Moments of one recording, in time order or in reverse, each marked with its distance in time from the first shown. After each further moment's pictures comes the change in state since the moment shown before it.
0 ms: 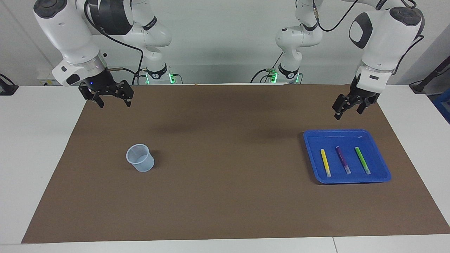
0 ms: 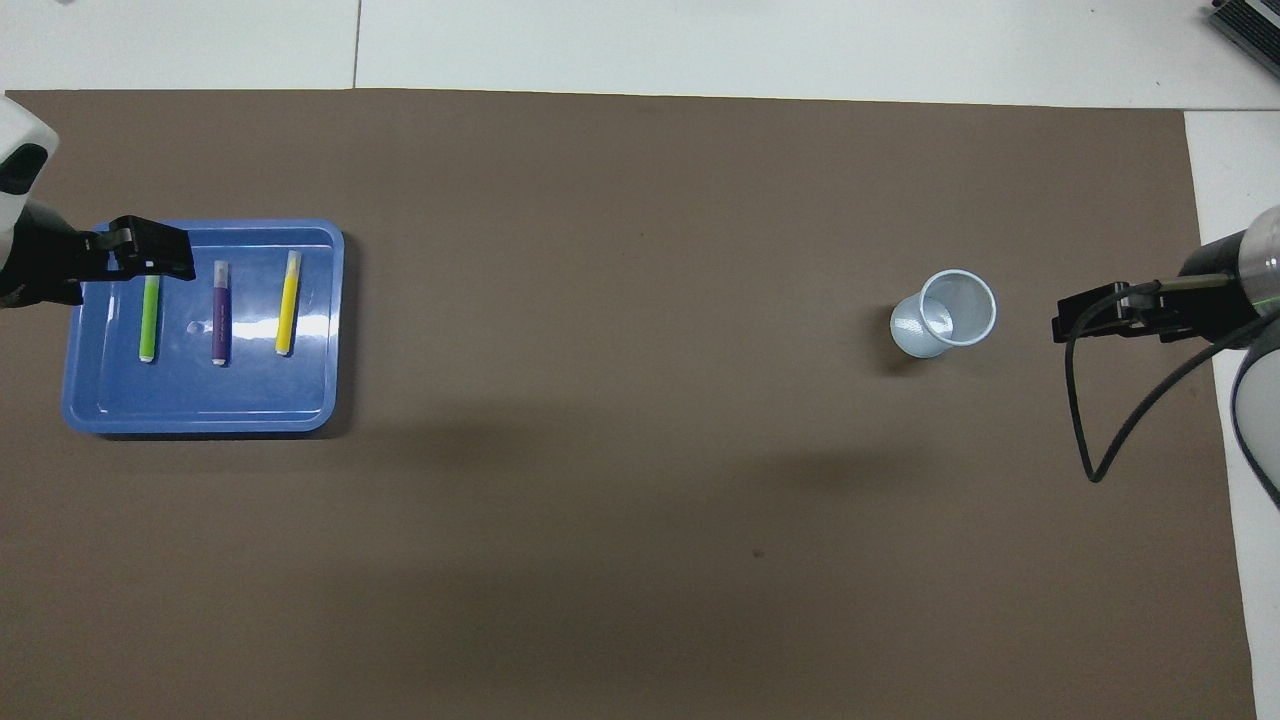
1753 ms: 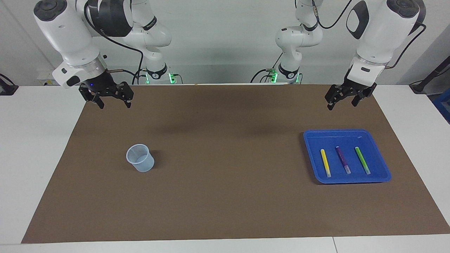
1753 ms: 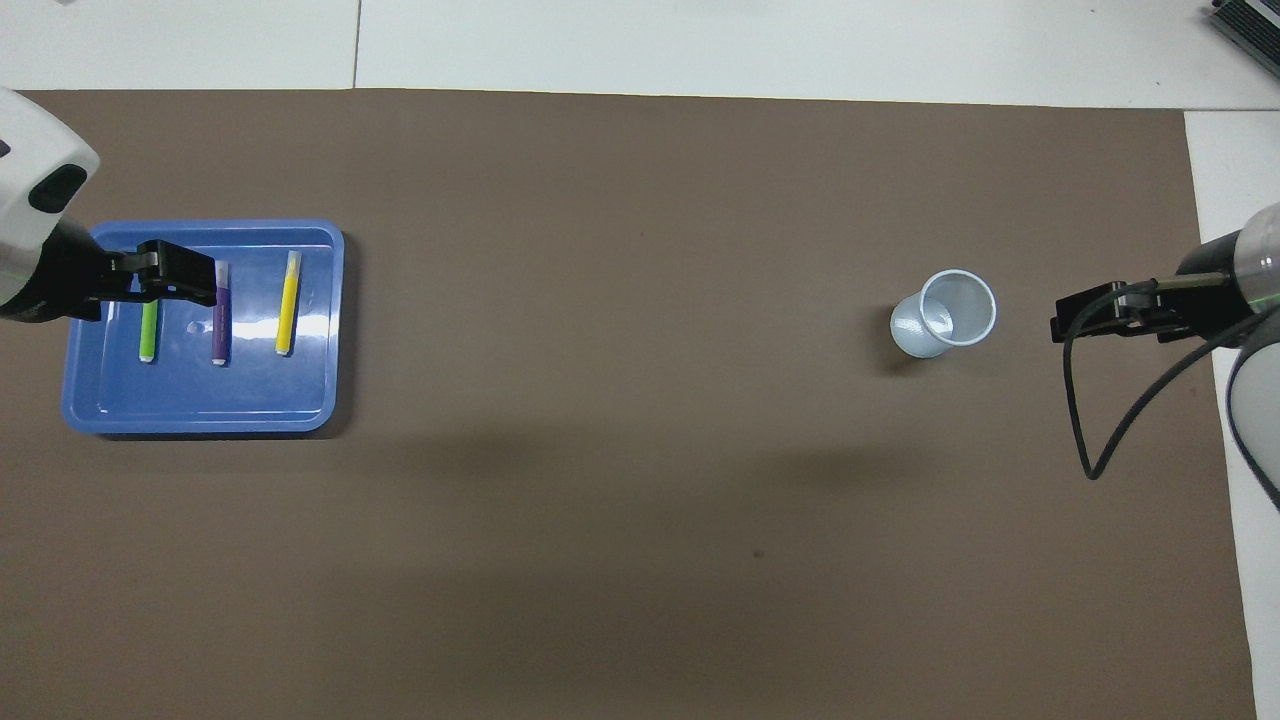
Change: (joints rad) left arm -0.039 0.002 -0.016 0.108 0.000 -0.170 0.035; right arm -0.001 0.007 -0.002 0.000 0.000 0.001 0.000
